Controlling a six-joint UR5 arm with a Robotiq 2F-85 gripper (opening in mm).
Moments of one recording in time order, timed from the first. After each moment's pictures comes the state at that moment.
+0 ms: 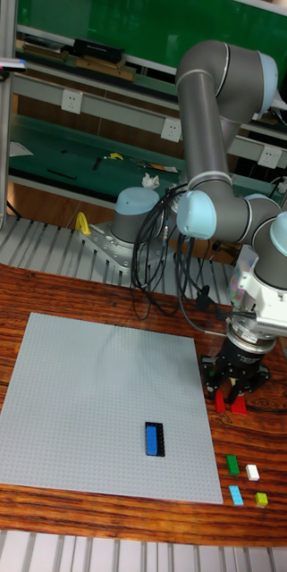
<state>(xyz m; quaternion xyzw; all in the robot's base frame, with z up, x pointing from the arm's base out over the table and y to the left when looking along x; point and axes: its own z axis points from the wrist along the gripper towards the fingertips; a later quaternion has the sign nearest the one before) 0.540 0.223 0.001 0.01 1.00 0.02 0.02</state>
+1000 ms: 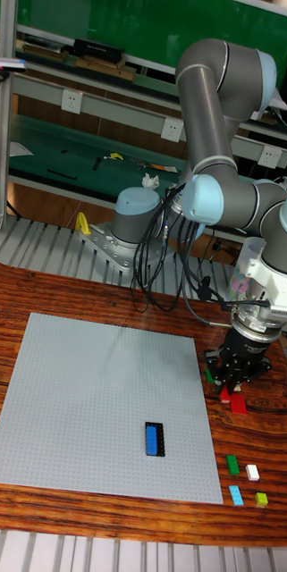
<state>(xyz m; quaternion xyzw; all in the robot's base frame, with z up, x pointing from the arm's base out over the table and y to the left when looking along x) 0.542 0.220 0.034 -0.03 1.00 0.02 0.02</state>
